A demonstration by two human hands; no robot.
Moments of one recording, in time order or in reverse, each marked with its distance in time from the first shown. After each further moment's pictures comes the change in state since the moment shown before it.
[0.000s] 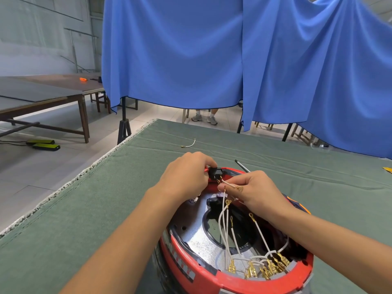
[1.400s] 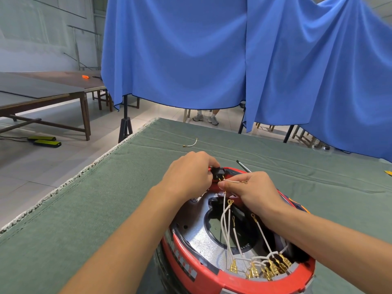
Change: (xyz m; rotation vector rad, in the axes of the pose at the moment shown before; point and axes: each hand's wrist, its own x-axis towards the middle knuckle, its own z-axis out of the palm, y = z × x) left_hand -0.001 0.002 0.000 -0.005 -0.004 -0.002; right_hand 0.006 -0.001 0.010 0.153 0.113 0.117
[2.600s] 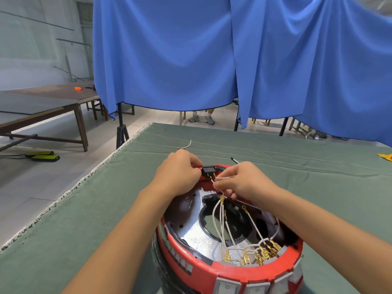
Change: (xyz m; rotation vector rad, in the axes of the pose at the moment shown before) left_hand 0.004 -0.008 -0.001 -0.198 0.080 -0.114; right_hand 0.007 -0.014 -0.009 -0.132 -0.173 0.075
